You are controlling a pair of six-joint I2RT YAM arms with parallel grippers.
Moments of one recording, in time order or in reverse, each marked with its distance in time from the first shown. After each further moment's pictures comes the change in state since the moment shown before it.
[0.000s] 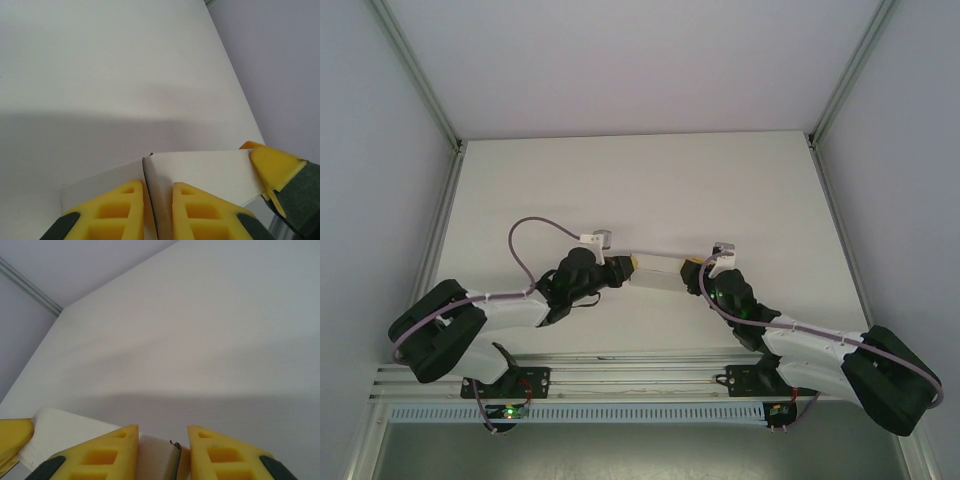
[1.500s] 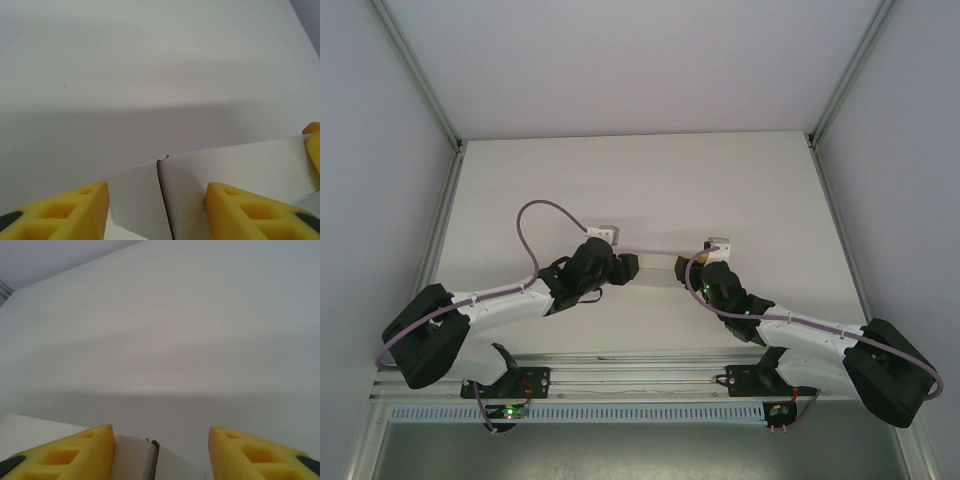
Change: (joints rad) left arm -0.050 -0.068 0.210 -0.502 -0.179 0.127; right arm 0.046 0.028 0.146 -0.252 0.142 -0.072
